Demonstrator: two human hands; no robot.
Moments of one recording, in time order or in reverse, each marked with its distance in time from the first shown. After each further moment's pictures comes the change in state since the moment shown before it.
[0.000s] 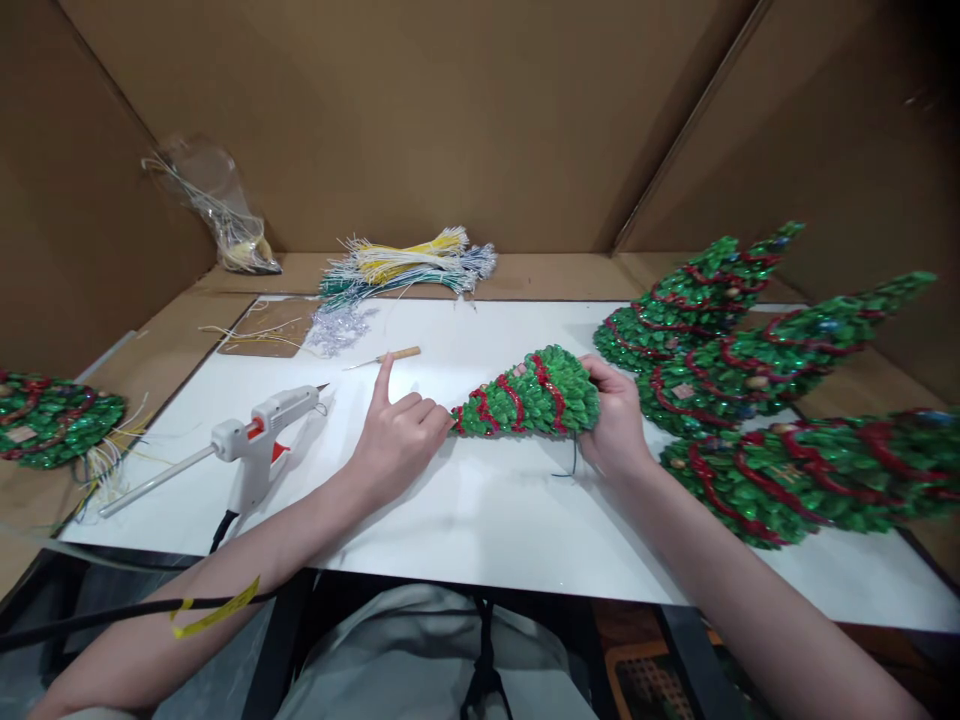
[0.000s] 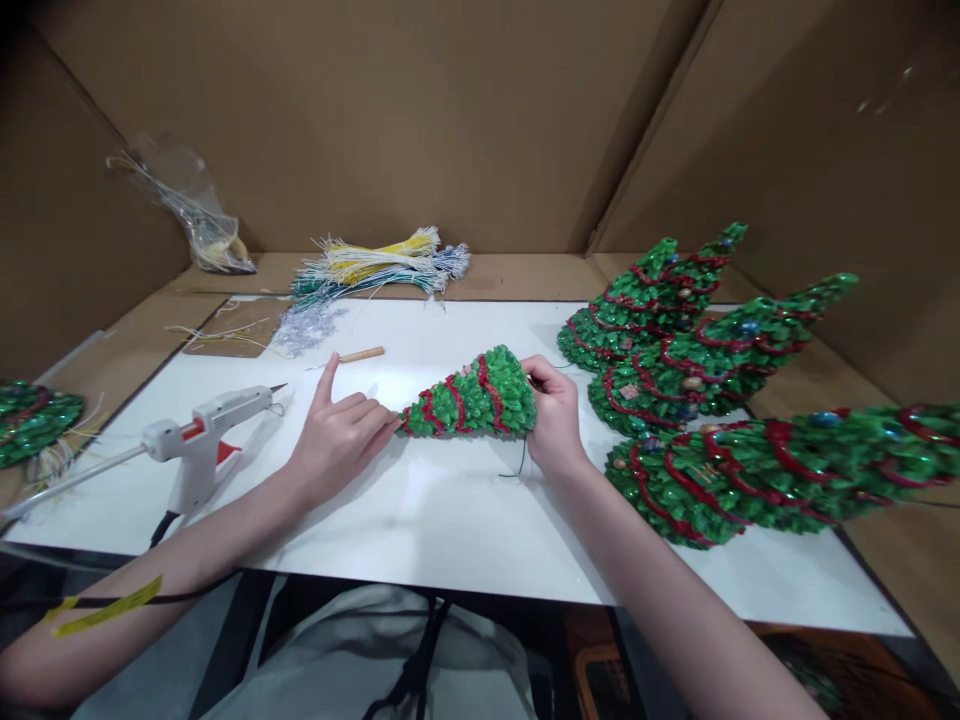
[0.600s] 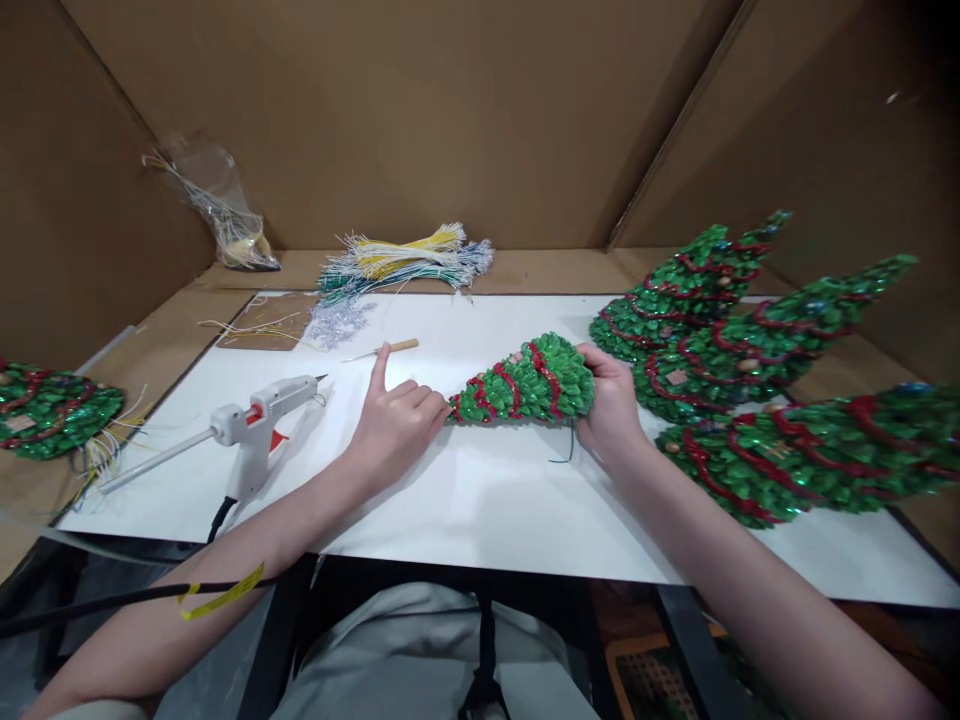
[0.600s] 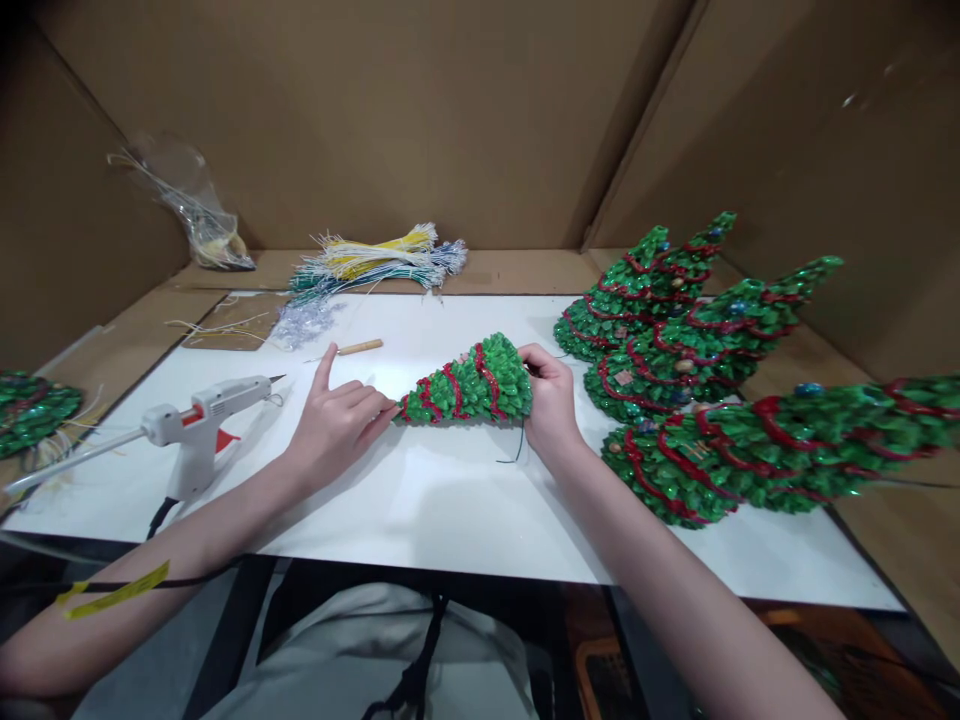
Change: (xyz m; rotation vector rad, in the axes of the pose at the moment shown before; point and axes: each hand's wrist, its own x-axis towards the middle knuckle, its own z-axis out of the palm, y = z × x) left_hand -0.002 0.001 0.000 0.012 0.008 -0.002; right_hand 0.002 0.005 -0.002 0.051 0.022 0.020
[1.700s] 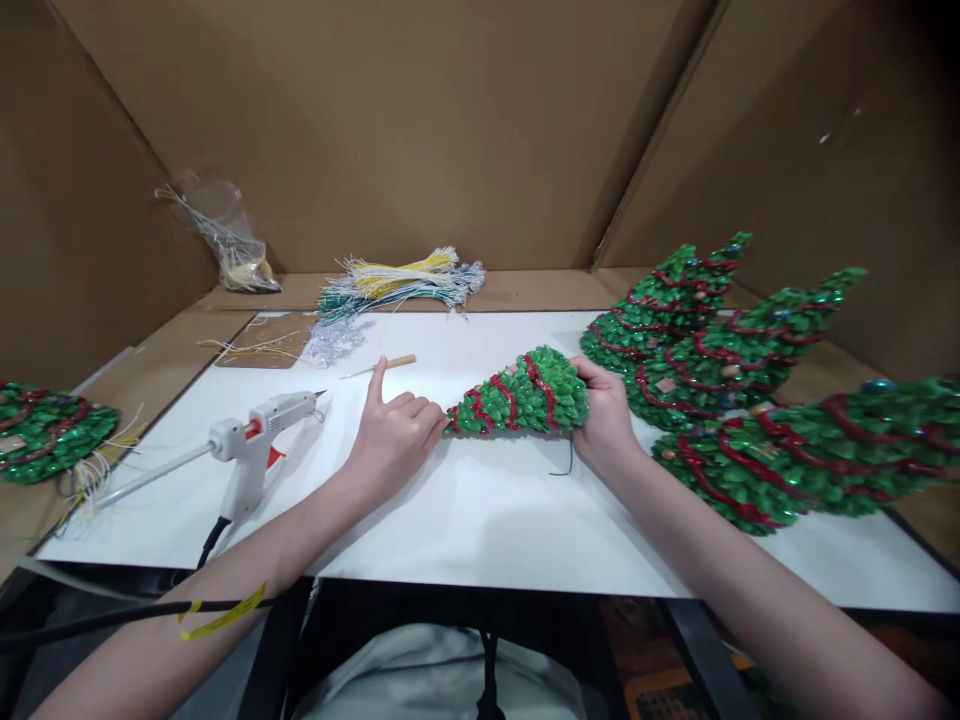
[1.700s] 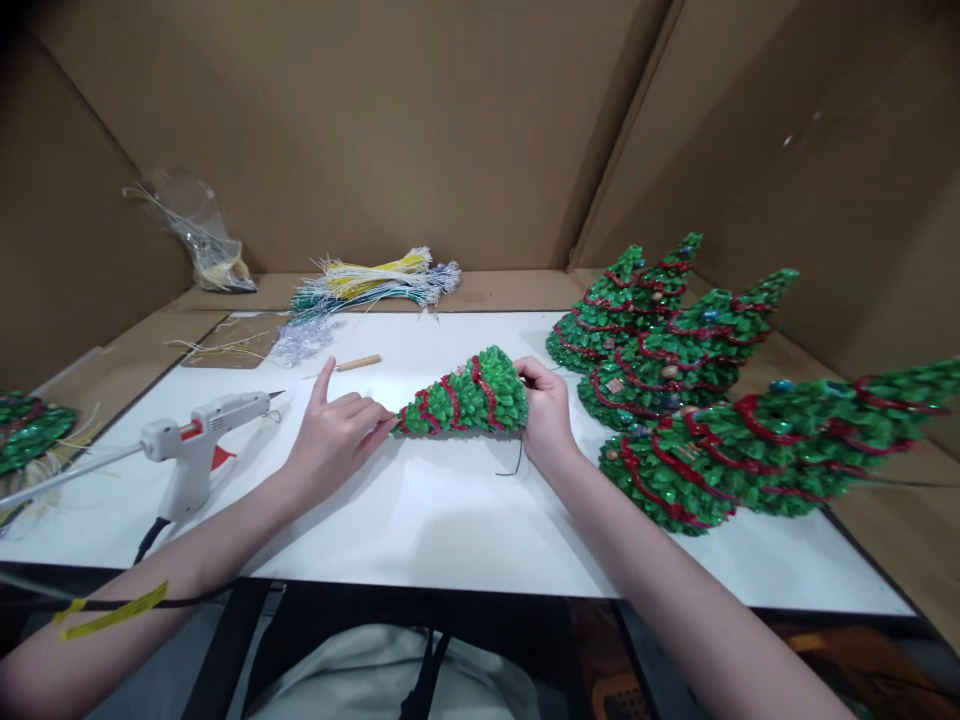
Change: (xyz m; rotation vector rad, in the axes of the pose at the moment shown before) left_hand -0.001 0.000 0.000 0.004 -0.056 -0.049; right_hand -0.001 0.001 0.001 0.011 0.028 -0.011
